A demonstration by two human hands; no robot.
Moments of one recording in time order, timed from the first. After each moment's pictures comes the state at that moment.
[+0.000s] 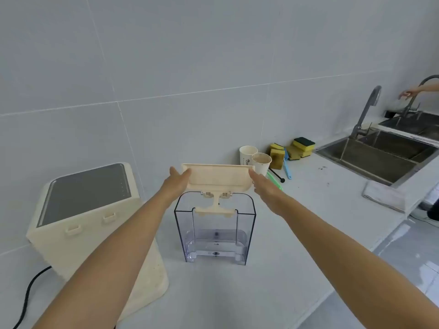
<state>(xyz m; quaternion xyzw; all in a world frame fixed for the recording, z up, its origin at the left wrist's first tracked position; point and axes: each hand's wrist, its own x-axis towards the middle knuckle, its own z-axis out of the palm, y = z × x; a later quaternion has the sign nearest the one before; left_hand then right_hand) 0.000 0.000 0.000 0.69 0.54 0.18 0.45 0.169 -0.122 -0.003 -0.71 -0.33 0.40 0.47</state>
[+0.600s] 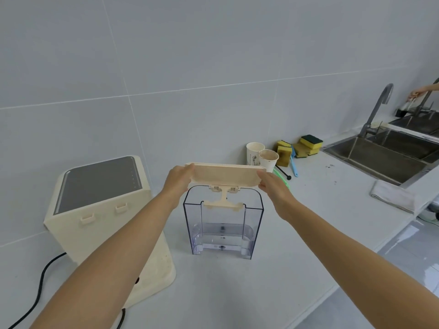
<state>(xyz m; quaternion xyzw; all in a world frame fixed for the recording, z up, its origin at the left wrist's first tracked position) -0.014 -0.006 -0.007 0.61 0.50 0.32 0.53 0.156 -0.136 -0.007 -0.70 -0.30 0.35 0.54</state>
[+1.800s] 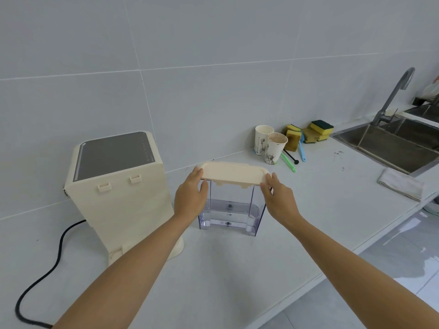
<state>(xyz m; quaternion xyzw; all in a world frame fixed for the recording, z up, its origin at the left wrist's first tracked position) -0.042 -0.071 -0.065 0.77 0.49 0.30 0.29 0.119 -0.173 -0.044 -0.82 -0.47 0.12 0.31</state>
